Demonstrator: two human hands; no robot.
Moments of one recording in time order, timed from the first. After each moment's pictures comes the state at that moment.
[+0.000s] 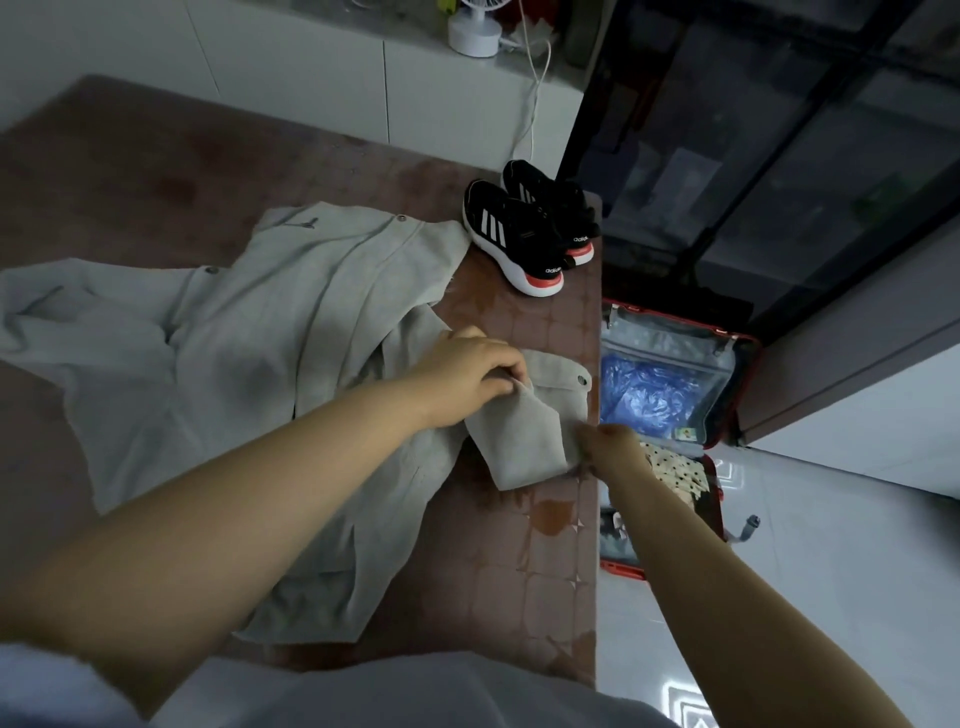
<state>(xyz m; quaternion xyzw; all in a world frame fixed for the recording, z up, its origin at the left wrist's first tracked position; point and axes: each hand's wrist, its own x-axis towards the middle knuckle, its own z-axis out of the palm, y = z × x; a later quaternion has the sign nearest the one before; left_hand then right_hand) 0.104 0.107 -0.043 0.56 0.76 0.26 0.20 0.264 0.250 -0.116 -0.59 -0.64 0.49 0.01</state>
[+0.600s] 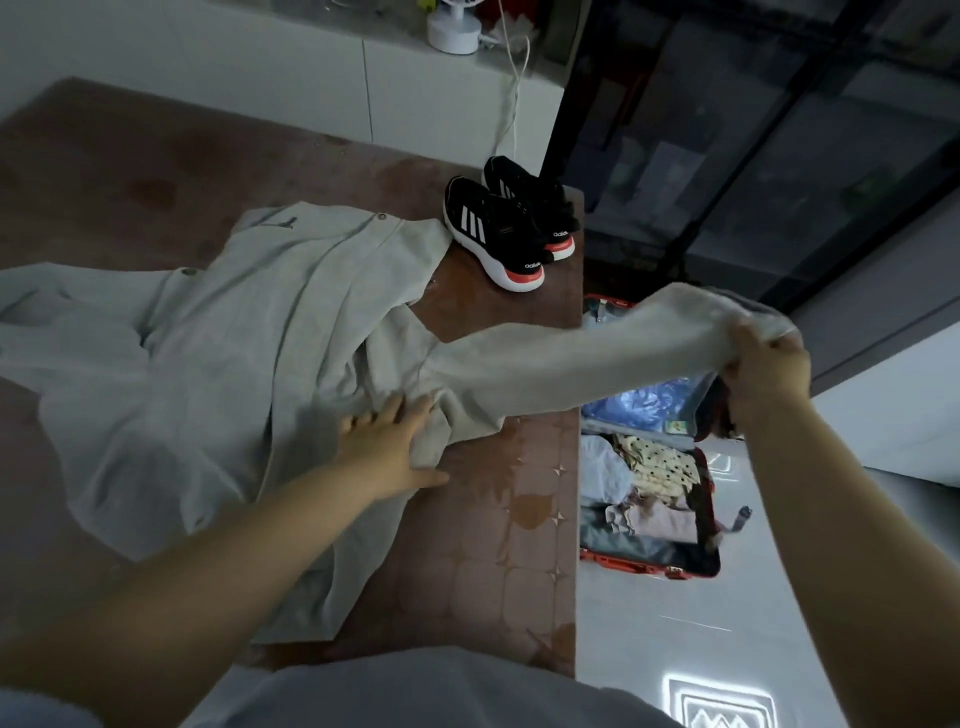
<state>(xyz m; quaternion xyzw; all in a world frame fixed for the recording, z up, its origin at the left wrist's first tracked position) 0.127 0.059 -0.116 0.39 0.88 -0.02 0.26 0.305 0.368 -0.034 -0.57 -0.54 0.50 0.37</state>
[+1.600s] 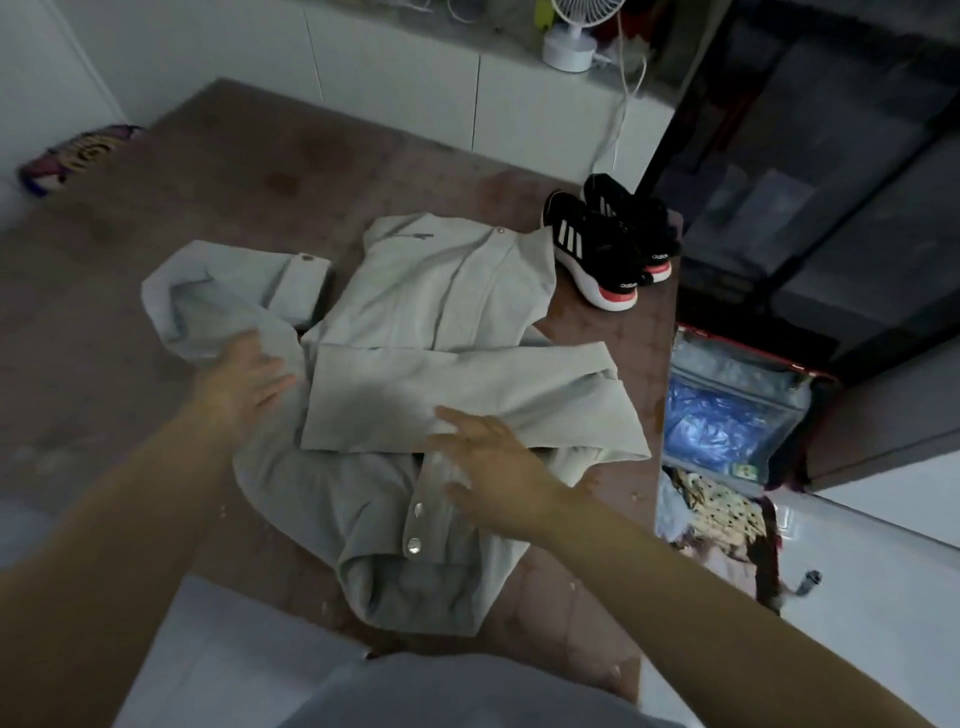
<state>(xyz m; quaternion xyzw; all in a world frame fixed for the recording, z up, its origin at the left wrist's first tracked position) 0.008 -0.098 -0.096 -0.15 0.70 0.66 0.21 0.199 0.111 -0.078 0.06 -0.97 0.21 -0.08</state>
